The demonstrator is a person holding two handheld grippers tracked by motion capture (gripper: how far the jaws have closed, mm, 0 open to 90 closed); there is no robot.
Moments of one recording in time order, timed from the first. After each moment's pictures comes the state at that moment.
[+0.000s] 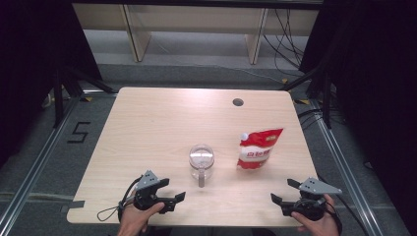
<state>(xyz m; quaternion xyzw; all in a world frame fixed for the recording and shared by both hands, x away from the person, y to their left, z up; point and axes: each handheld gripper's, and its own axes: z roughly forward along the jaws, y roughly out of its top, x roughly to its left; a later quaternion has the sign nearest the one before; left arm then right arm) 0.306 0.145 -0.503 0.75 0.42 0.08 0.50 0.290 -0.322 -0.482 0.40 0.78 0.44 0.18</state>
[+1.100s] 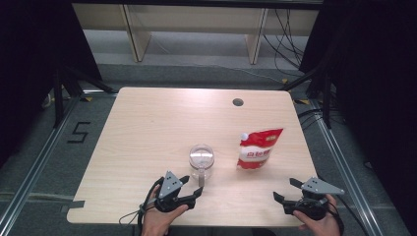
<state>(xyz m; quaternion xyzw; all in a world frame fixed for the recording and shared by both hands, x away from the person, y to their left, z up) 0.296 0.083 -0.485 0.76 0.38 0.17 0.50 0.289 -0.327 -0.481 0.41 0.78 0.44 0.19</state>
